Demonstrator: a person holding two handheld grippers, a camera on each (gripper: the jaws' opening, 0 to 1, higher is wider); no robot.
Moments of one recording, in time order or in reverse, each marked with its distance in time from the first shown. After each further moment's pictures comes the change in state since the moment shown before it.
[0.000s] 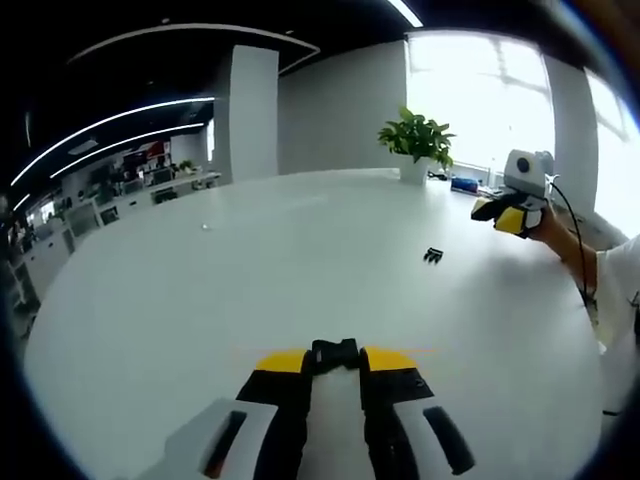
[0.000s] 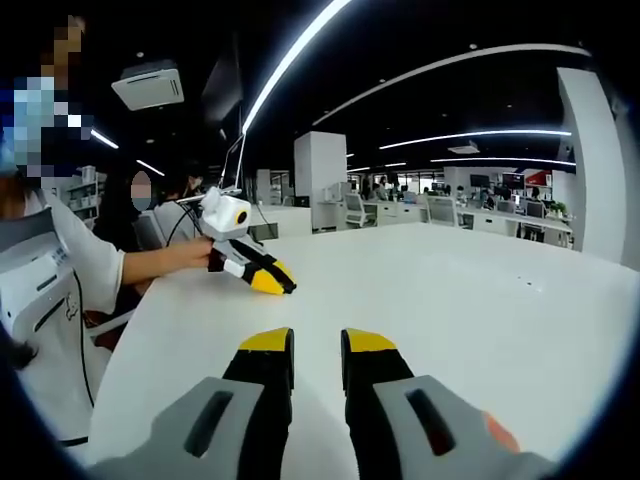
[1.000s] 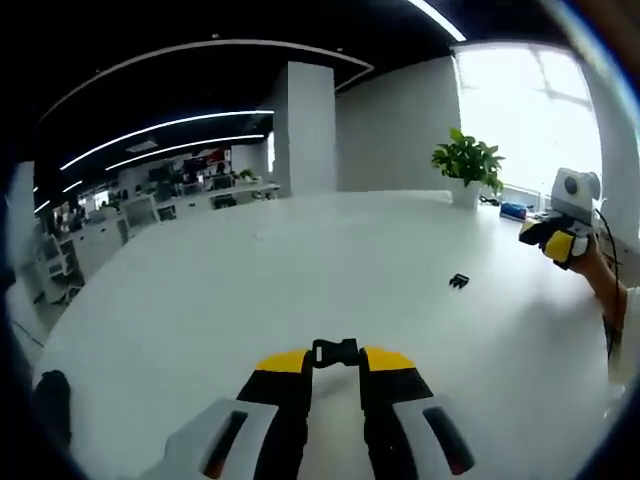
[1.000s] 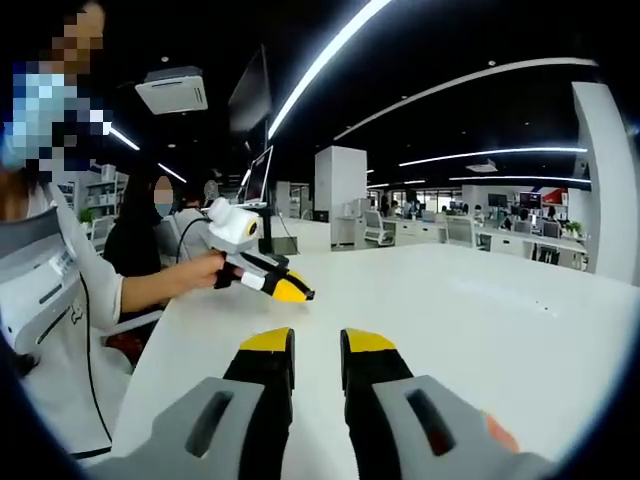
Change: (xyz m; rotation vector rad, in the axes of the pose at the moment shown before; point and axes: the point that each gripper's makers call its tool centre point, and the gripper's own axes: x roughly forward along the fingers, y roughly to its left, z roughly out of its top) left arm -0.039 0.001 0.005 -0.142 -0.117 0.243; right arm 0.001 0.040 0.023 -0.056 -0.072 0.079
